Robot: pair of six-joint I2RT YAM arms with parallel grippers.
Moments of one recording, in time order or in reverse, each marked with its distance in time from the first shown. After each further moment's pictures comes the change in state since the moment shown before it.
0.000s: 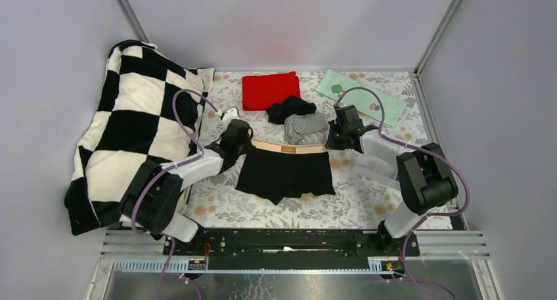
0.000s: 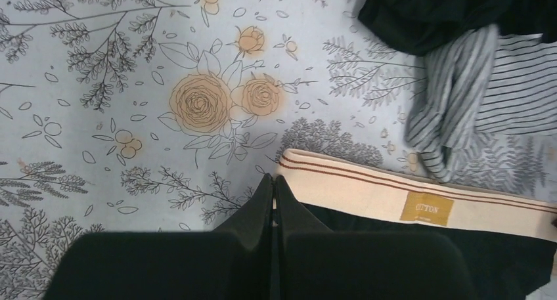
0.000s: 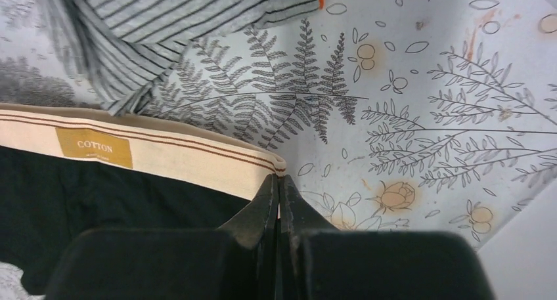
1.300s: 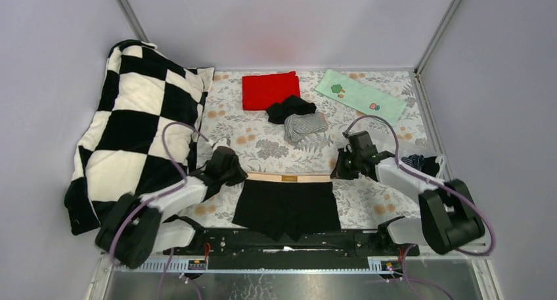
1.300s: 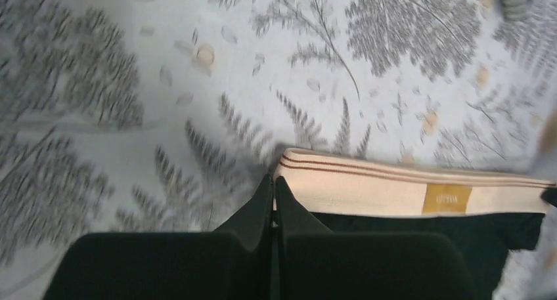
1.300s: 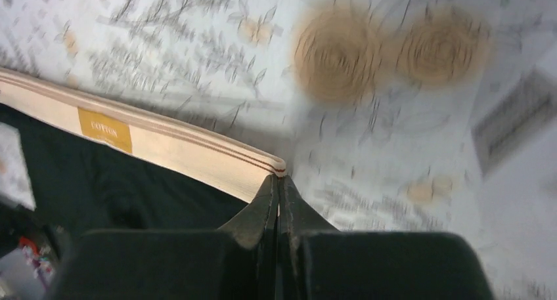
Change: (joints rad) left arm -0.001 -0.411 -0.354 -0.142 0.265 -0.122; right arm 0.000 -0.415 -0.340 -0.158 -0.188 0.087
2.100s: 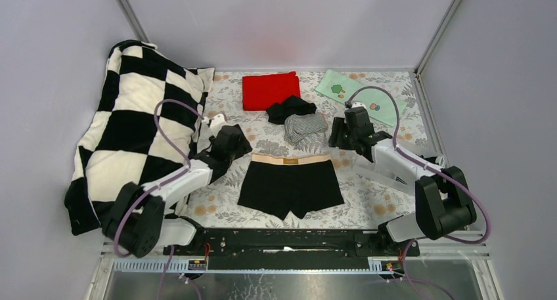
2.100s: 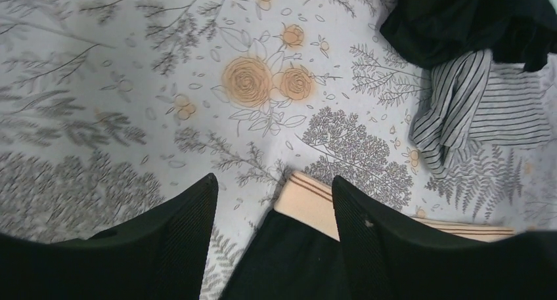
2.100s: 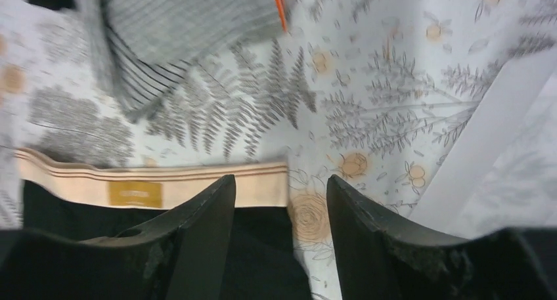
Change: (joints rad) left arm 0.001 0.237 0.262 0.084 -0.316 0.054; right arm -0.004 0.200 0.233 0.148 0.304 -0.075
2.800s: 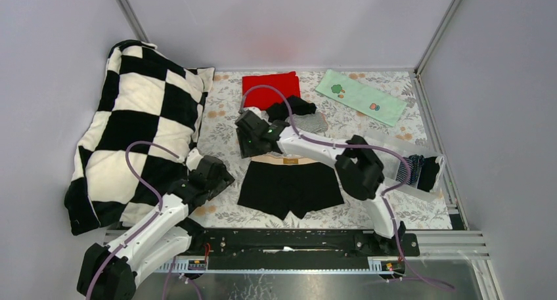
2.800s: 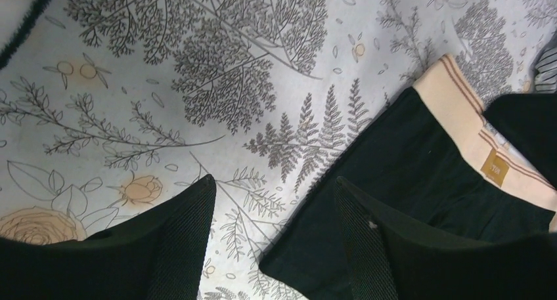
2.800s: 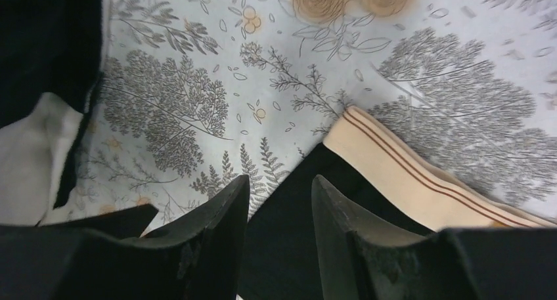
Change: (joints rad) left arm 0.000 -0.521 -0.229 -0.541 0.040 -0.314; right arm 0.594 0.629 0.883 -0.286 0.035 0.195
